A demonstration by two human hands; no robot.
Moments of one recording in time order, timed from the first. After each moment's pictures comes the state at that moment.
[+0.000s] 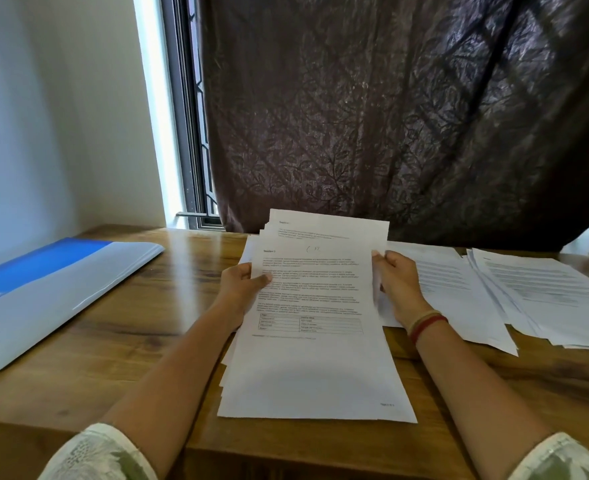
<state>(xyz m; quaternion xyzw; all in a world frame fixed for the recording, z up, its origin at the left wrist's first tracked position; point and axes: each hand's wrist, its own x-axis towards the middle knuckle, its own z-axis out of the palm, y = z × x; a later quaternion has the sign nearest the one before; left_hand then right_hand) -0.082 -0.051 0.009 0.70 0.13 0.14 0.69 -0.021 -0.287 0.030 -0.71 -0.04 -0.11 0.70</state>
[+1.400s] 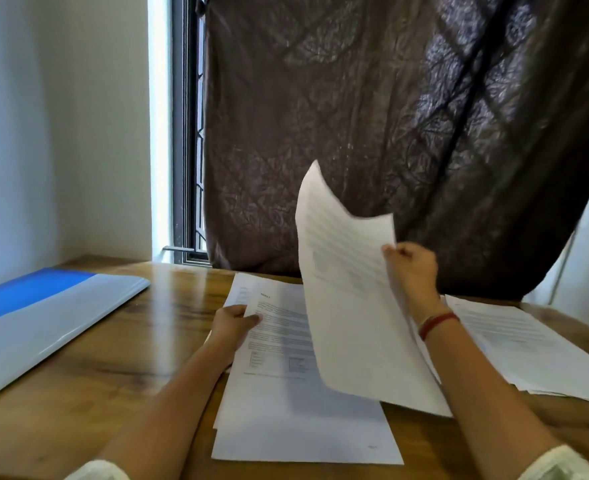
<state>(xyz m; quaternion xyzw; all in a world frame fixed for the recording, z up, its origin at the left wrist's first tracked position) -0.072 -0.047 0.002 0.72 0.15 0.14 0.67 -0.007 -0.312 0.112 -0.73 -0.05 -0.32 0.59</state>
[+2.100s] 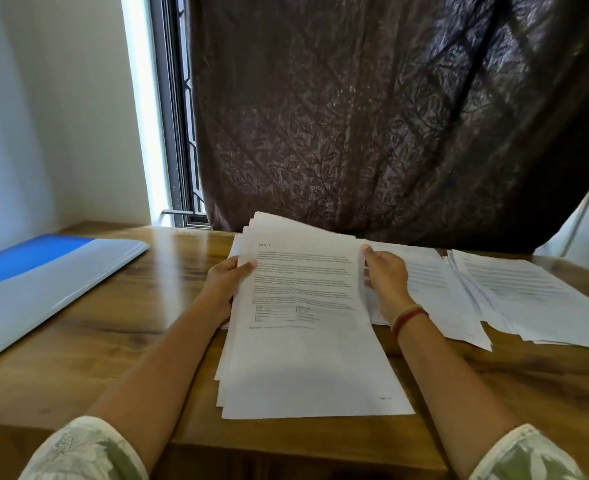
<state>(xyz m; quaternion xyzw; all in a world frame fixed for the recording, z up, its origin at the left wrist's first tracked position) -0.073 -0.039 0.003 0.61 0.08 0.12 0.78 -0.013 -0.288 0.029 -0.75 0.02 -0.15 0.65</state>
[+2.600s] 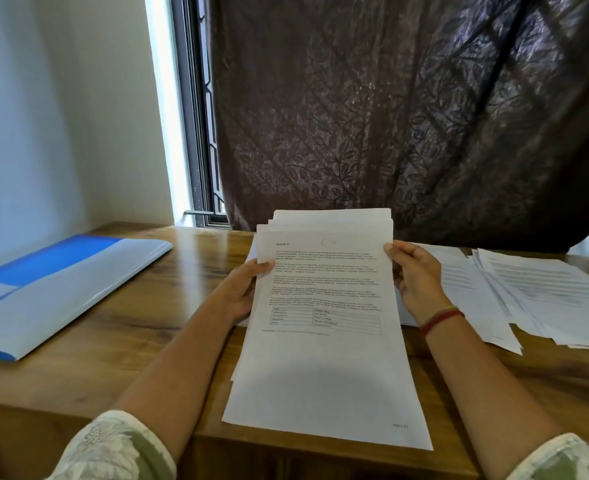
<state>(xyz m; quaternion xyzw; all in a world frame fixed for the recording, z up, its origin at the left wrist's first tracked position) -0.070 -0.027 0.004 0.54 0.04 -0.01 0.84 -0.019 -0.299 0.036 -0.59 -0.02 -0.10 0.80</state>
